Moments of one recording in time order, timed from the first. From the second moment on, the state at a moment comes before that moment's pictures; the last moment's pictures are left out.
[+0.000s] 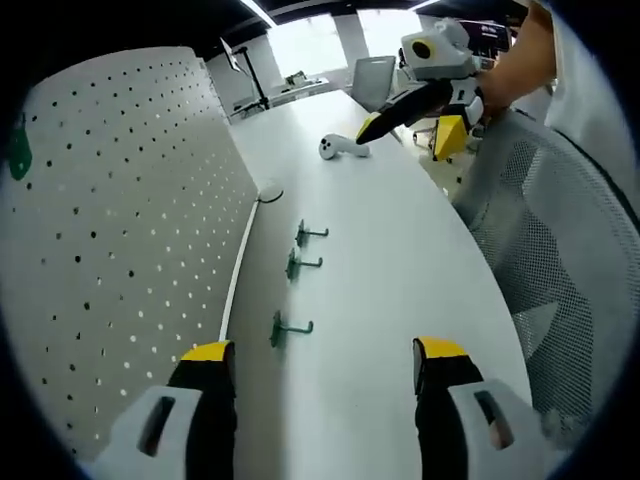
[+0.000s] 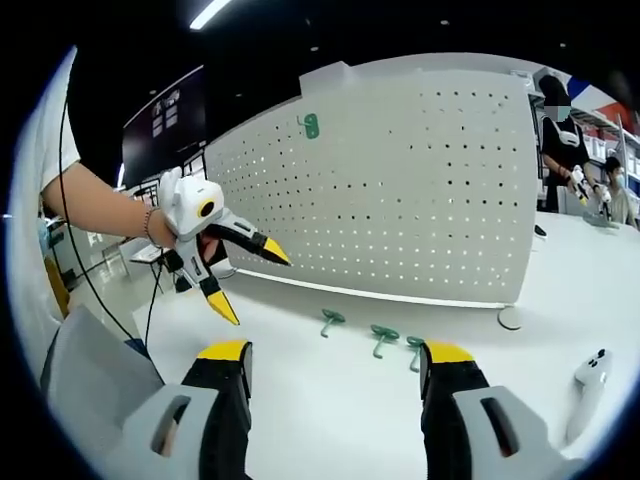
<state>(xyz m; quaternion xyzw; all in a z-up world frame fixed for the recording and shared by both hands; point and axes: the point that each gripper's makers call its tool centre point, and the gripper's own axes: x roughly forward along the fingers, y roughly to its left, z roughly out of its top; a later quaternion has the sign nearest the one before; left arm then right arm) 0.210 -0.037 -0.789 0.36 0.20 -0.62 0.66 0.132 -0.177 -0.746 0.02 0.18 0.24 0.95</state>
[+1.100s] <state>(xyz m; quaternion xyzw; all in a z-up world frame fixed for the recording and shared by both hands) 0.234 -0.065 -0.827 0.40 0.26 -0.66 0.58 0.128 -0.171 -0.749 0.03 0.19 0.26 0.95</state>
